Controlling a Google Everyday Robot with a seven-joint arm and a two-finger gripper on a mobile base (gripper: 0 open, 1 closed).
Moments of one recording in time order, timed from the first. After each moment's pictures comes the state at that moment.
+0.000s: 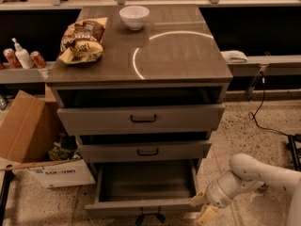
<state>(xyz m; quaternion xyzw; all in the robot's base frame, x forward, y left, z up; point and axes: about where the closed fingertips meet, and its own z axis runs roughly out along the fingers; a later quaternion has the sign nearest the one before) 0.376 -0.188 0.375 -0.58 0.71 0.39 0.10</state>
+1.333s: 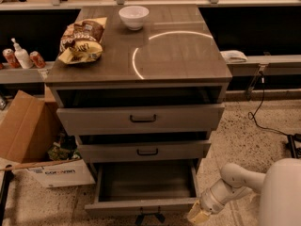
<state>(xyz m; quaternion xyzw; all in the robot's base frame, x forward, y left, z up) 0.375 -0.185 0.284 -0.55 0.73 0.40 0.06</state>
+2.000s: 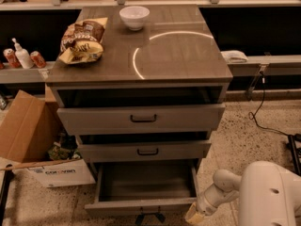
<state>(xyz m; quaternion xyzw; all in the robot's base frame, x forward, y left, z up) 0.396 -0.191 0.189 -0.56 0.75 0.36 0.05</state>
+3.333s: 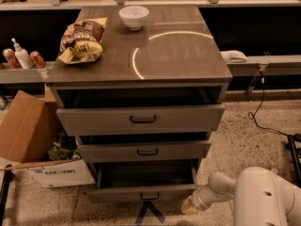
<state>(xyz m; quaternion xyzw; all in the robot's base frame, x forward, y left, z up) 0.453 -0.188 0.131 -0.56 0.77 0.28 0.12</state>
